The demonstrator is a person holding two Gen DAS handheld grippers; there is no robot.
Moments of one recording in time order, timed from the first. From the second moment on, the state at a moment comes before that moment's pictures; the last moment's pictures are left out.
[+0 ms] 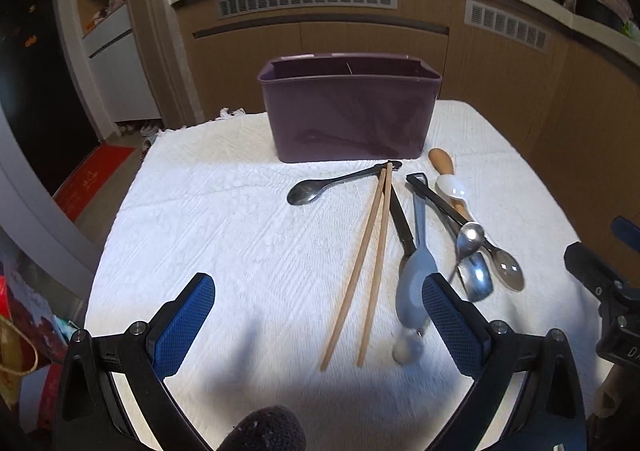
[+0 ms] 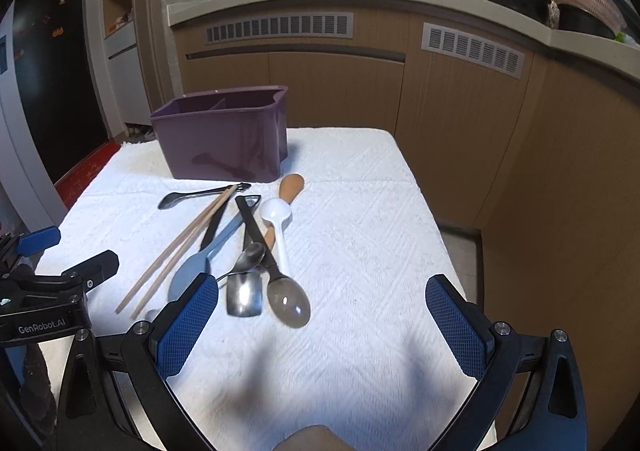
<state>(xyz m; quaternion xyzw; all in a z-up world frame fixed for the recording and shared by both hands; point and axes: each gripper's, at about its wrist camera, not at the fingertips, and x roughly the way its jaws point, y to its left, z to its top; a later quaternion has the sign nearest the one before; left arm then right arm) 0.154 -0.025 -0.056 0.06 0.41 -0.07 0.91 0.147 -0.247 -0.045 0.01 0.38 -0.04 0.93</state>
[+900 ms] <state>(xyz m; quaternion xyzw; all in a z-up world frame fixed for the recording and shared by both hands) 0.209 -0.033 -0.083 0.08 0.48 -0.26 0.83 0.193 -0.263 -0.098 0.07 0.39 0.00 0.92</state>
